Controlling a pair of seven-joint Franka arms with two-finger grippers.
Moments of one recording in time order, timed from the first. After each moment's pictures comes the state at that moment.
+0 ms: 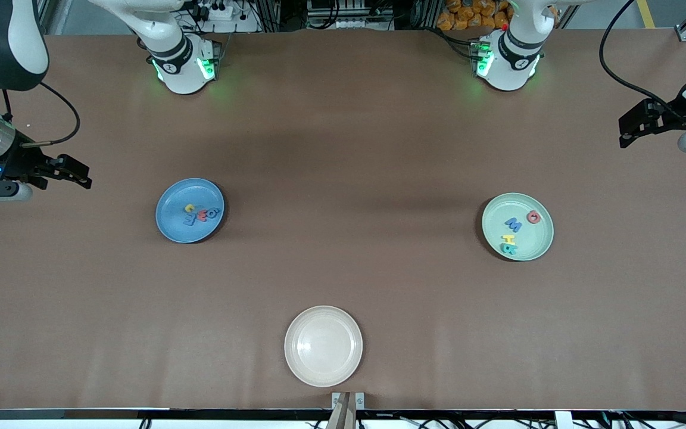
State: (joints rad) left arm -0.01 -0.03 -0.07 -1.56 0.09 1.52 0.04; right arm -0.11 -0.06 0.03 -1.95 0.02 1.90 -0.07
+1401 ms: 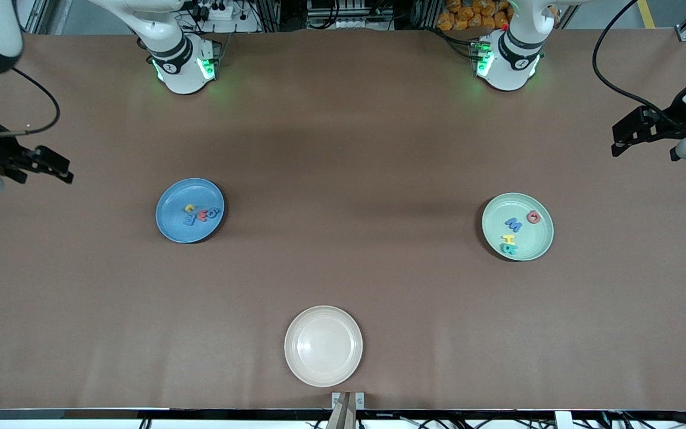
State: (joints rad) left arm -0.01 -0.01 -0.07 -1.56 0.02 1.58 0.04; right arm -0.13 -0.07 0.02 -1.77 0.01 1.67 -0.07
